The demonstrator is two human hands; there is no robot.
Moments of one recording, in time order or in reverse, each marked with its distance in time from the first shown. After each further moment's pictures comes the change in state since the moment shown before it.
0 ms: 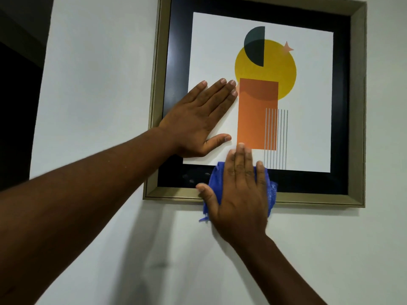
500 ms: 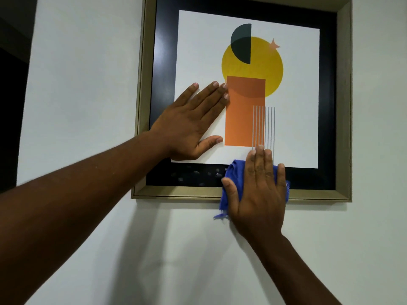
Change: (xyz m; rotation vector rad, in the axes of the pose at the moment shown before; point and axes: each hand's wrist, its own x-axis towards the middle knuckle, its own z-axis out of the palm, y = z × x) left_hand 0.003 0.013 0.002 0.034 -0.010 0.021; right_hand -0.010 0.050 -0.002 -0.043 0.064 0.099
